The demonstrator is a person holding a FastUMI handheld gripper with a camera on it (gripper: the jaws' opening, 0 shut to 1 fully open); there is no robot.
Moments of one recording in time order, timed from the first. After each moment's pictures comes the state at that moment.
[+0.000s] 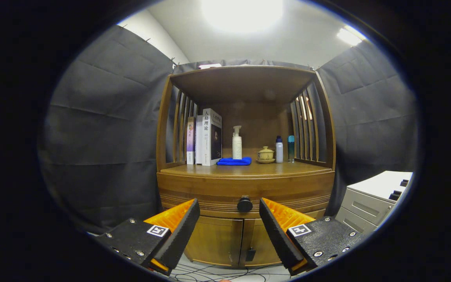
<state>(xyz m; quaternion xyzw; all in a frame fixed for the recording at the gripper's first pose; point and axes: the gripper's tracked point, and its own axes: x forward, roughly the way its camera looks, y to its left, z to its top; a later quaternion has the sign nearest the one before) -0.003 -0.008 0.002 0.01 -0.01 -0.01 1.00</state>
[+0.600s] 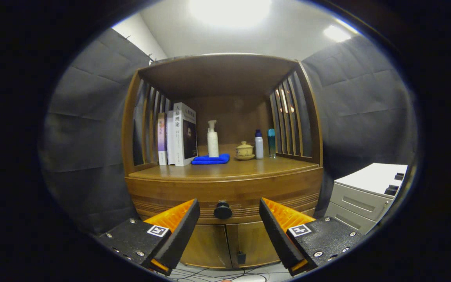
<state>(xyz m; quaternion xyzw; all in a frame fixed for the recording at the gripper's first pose) 0.055 -0.053 -0.009 0.04 0.02 -0.09 0.99</state>
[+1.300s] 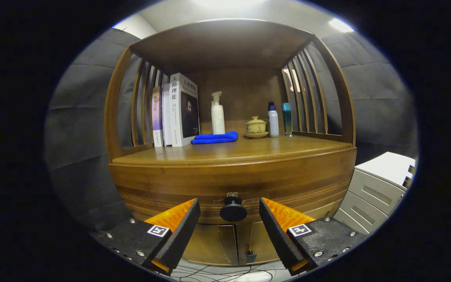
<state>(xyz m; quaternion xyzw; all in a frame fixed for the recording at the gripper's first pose) 0.118 -0.036 -0.068 0.04 0.10 -0.06 0.99</state>
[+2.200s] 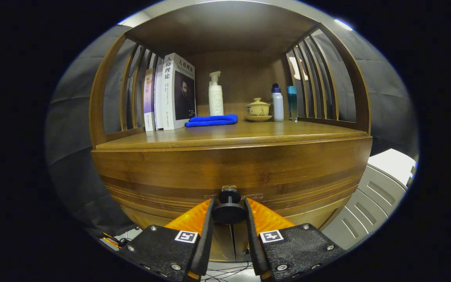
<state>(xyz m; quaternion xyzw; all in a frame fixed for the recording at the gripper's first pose) 0.146 -0.042 -0.096 0.03 0.14 -0.06 0.99</state>
